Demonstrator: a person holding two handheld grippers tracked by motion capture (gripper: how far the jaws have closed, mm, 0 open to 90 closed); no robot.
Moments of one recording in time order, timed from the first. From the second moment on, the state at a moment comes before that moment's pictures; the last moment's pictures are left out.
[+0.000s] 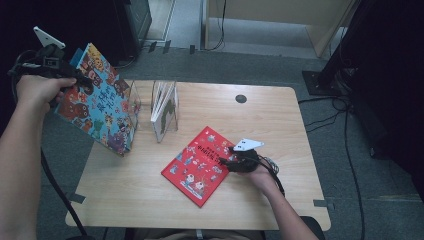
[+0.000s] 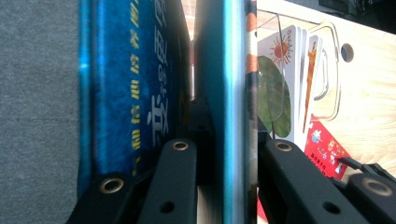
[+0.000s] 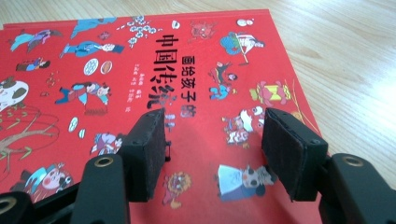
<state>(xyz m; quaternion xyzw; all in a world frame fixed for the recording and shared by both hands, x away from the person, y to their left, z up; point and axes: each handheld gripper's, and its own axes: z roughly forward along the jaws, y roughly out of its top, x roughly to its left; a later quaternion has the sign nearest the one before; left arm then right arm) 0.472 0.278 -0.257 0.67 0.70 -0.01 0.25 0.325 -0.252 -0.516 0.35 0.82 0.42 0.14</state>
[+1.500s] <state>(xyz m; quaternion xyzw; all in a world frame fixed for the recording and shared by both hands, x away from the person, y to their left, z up) 0.445 0.264 -0.215 0.72 0.64 0.03 0.28 0.323 -0.263 -0.516 0.36 0.82 0.43 0.14</state>
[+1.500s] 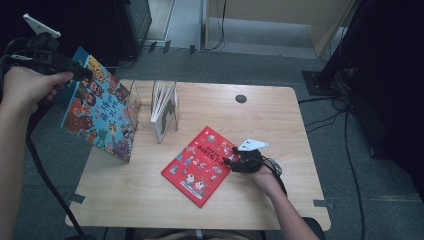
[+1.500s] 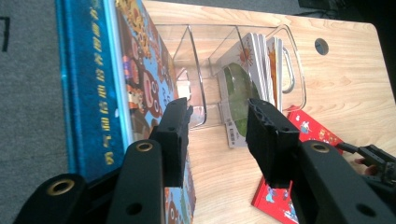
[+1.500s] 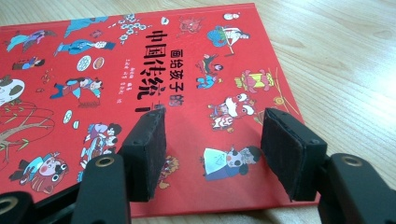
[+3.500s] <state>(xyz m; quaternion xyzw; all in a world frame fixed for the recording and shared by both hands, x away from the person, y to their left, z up) 0.367 0.156 -0.357 0.79 0.52 0.01 0.33 0.345 -0.260 -0.510 0.38 0.82 0.41 0.12</state>
